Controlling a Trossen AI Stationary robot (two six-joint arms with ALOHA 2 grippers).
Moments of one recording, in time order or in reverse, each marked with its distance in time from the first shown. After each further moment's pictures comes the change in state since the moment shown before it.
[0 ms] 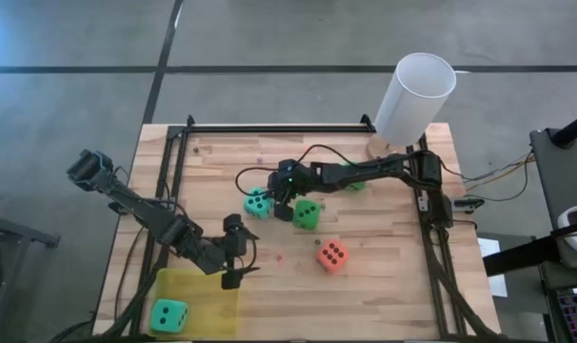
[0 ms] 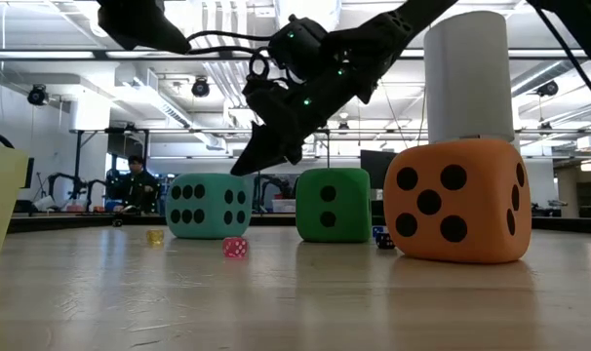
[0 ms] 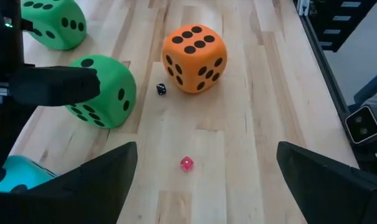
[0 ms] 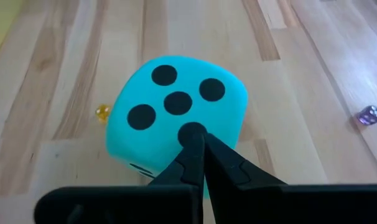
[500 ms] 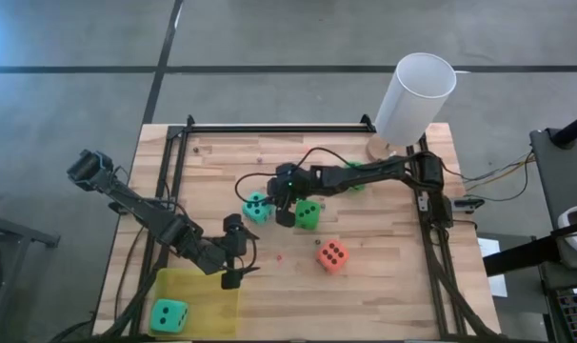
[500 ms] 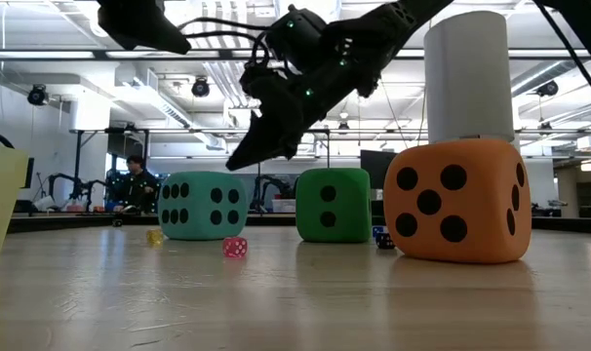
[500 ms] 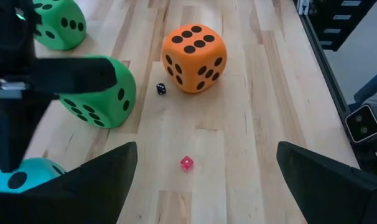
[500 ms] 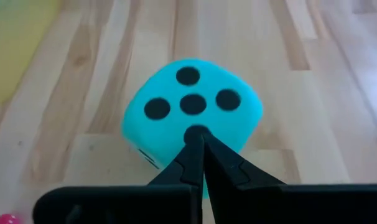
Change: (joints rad) left arm 0.000 0.000 0.000 -0.001 0.000 0.003; right arm 0.019 -0.027 0.006 -0.011 -0.045 -0.034
